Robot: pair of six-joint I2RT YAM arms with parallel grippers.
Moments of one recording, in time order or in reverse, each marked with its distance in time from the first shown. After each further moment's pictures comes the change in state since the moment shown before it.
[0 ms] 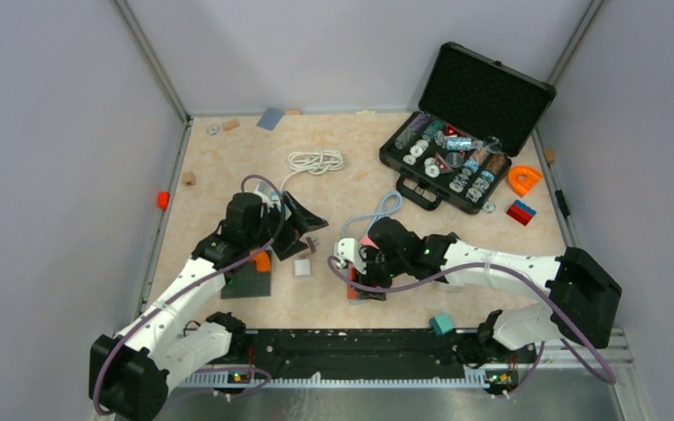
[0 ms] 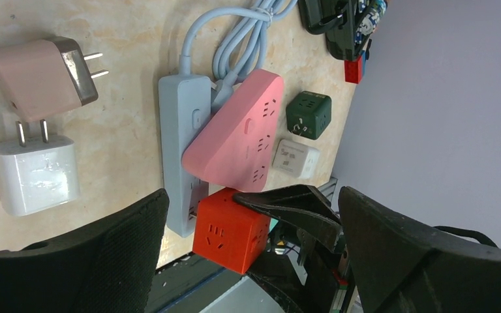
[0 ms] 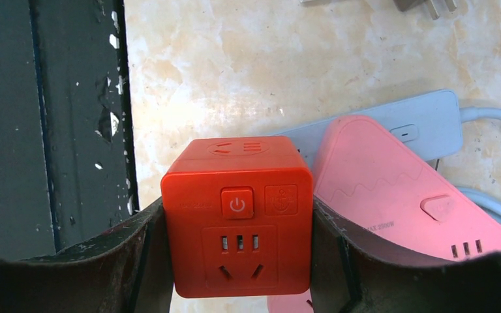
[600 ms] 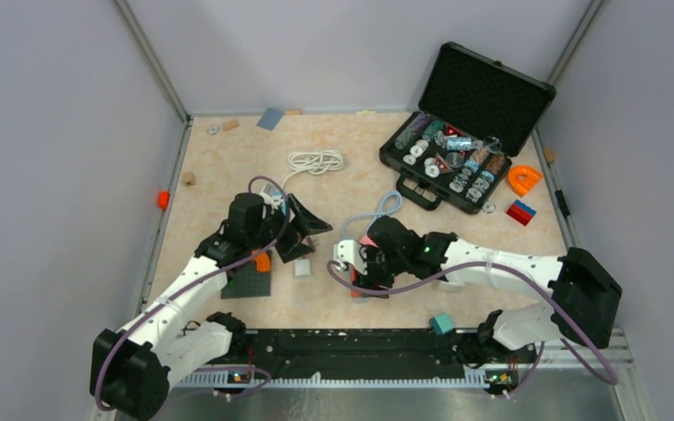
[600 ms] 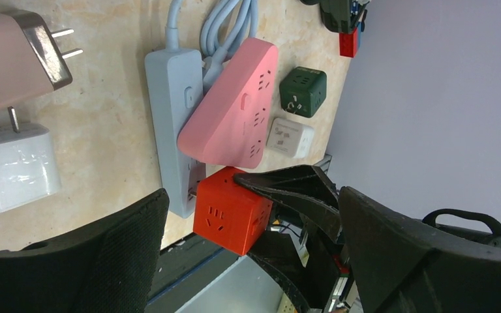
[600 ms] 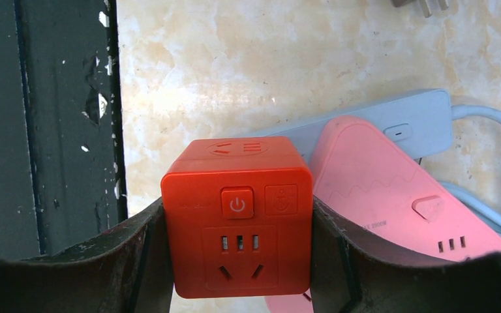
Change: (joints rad) left arm 0.000 0.026 -0.014 0.028 0.088 0.002; right arm 0.000 -0.005 0.028 -0.066 0.027 -0.079
